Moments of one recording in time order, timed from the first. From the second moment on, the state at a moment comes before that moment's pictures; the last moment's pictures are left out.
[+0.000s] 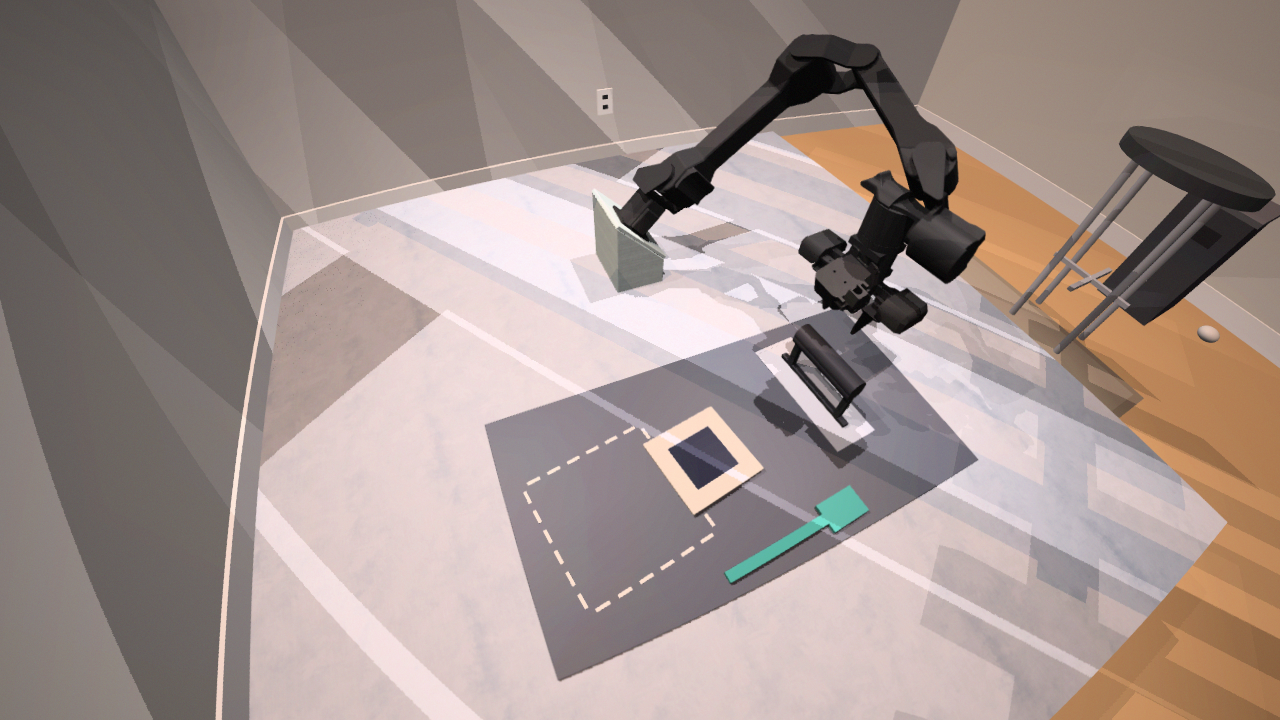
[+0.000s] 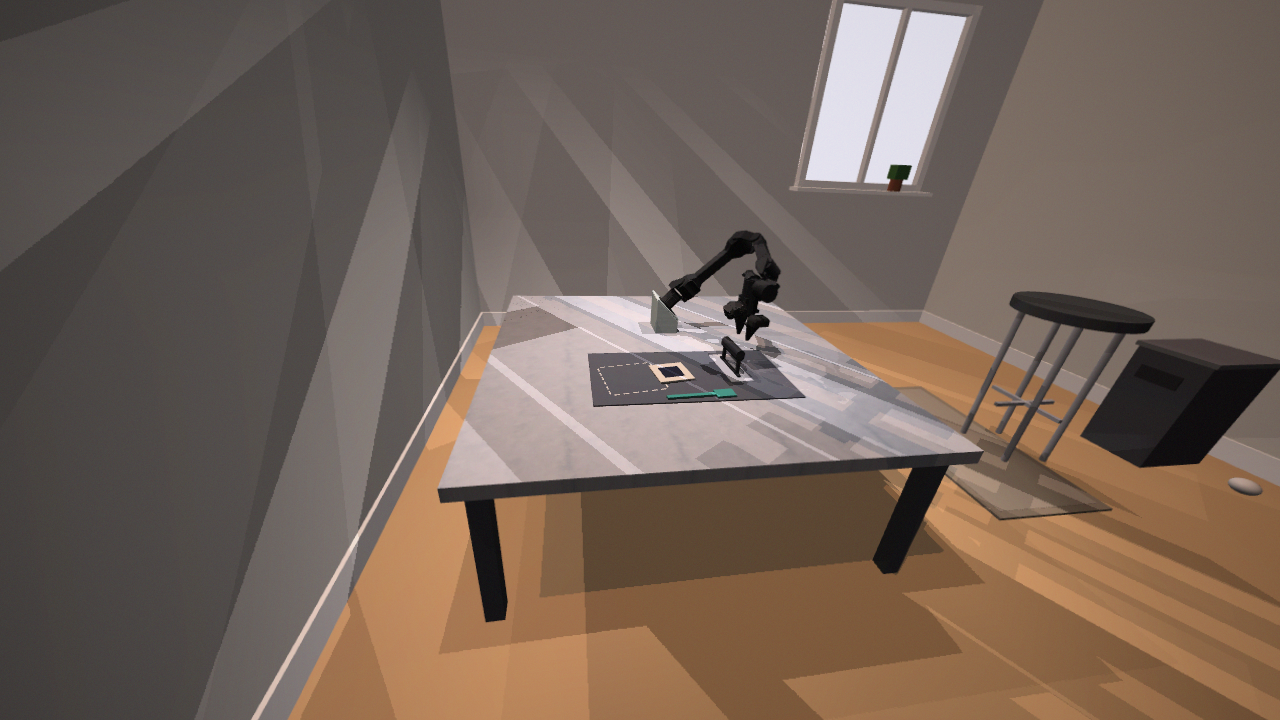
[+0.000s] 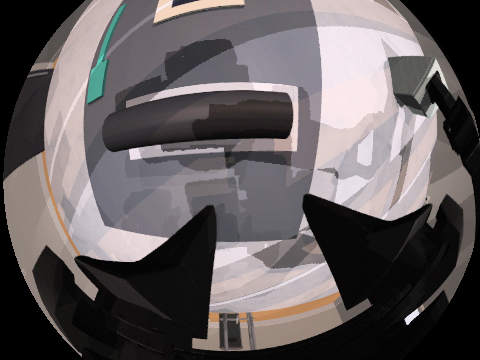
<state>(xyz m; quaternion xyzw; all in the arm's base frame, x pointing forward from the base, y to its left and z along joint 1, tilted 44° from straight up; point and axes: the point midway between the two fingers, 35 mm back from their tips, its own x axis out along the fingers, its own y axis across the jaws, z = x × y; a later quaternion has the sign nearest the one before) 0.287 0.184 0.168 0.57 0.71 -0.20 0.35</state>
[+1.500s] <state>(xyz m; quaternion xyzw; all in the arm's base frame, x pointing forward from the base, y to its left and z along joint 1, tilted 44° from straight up) 0.336 0.145 0.145 0.65 0.37 -0.64 -0.16</state>
